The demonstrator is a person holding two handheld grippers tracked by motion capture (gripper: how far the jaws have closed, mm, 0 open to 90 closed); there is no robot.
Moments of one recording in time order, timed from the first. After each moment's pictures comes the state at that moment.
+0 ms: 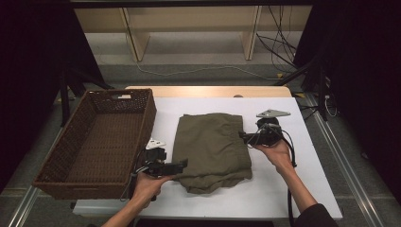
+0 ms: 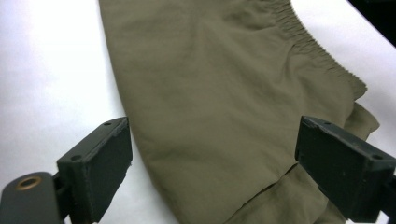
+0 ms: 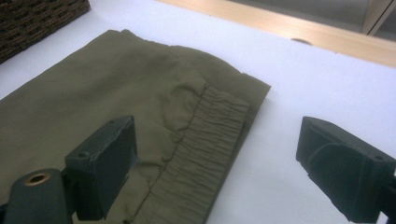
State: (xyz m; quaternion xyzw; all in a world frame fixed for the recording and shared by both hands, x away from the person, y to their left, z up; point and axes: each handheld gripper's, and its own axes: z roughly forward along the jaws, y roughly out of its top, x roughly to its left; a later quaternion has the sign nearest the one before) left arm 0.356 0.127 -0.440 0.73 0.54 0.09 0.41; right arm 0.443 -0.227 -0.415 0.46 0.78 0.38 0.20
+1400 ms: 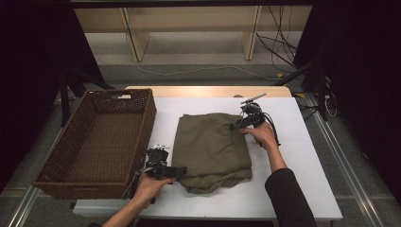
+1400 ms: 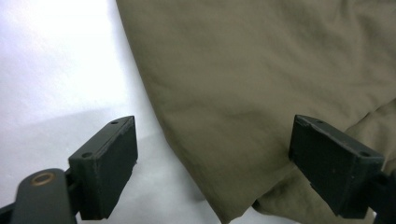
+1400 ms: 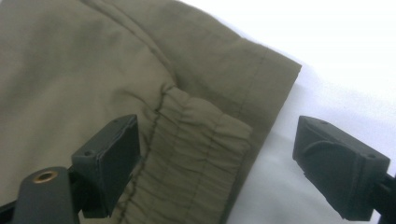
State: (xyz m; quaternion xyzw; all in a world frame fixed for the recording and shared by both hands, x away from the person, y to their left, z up) left arm 0.367 0.122 -0.467 0.76 0.57 0.05 0.32; right arm 0.547 -0.205 -0.457 0.52 0.81 0.27 0.06
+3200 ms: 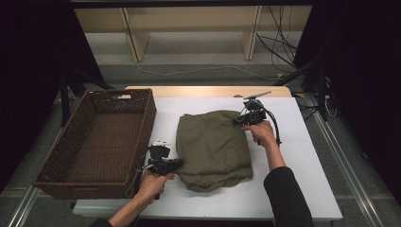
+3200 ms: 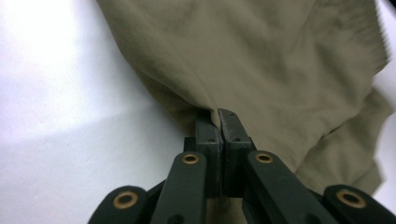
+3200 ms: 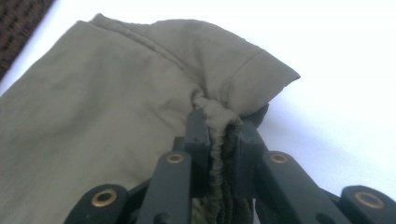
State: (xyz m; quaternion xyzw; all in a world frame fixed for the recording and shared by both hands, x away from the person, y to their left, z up) left arm 0.373 0.120 -0.459 0.74 0.55 0.04 0.39; right arm 0.545 -0.210 -0.441 0.53 0.78 0.34 0.02
